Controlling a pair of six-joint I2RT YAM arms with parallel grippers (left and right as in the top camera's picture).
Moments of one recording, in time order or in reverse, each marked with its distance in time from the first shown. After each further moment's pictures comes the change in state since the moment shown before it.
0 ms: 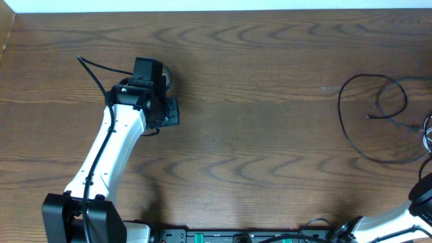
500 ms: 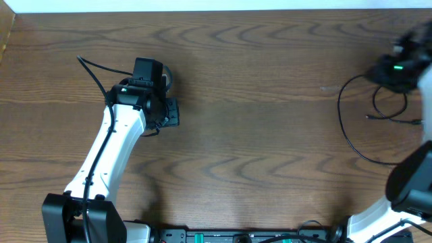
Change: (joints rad) left arm 0.000 0.000 0.000 -0.009 0.000 0.000; right arm 0.456 0.000 0.001 -0.167 -0.324 -0.235
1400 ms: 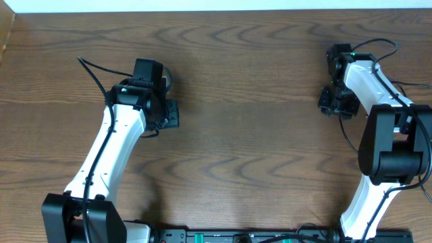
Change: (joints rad) left arm 0.000 0.000 0.000 -0.021 0.000 0.000; right arm 0.288 0.233 -0.126 -0.096 0.438 0.328
